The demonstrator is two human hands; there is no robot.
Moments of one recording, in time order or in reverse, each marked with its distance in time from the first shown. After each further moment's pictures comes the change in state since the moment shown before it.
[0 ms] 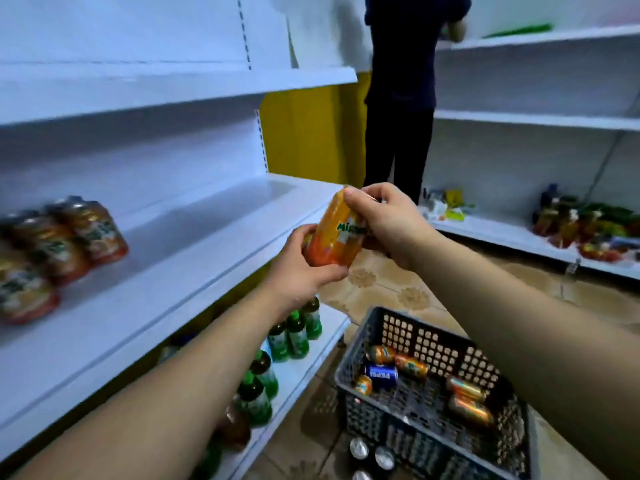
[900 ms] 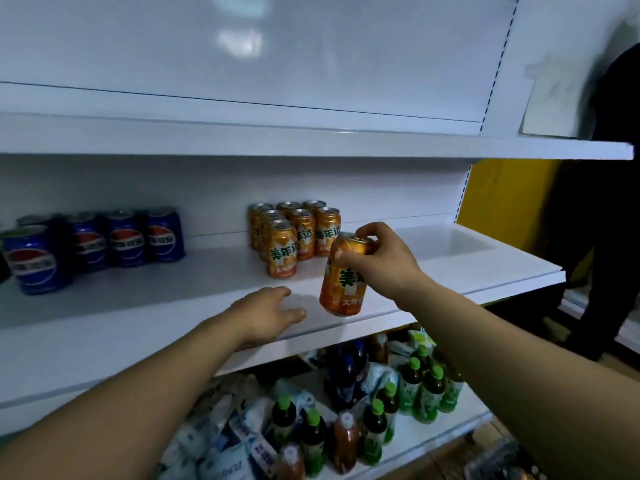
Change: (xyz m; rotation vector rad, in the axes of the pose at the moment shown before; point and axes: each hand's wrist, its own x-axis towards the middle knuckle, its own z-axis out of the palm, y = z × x) left_hand -0.150 -0.070 -0.264 0.783 0.308 -0.534; right_hand -0.056 -0.048 0.256 -0.179 -0.612 -0.213
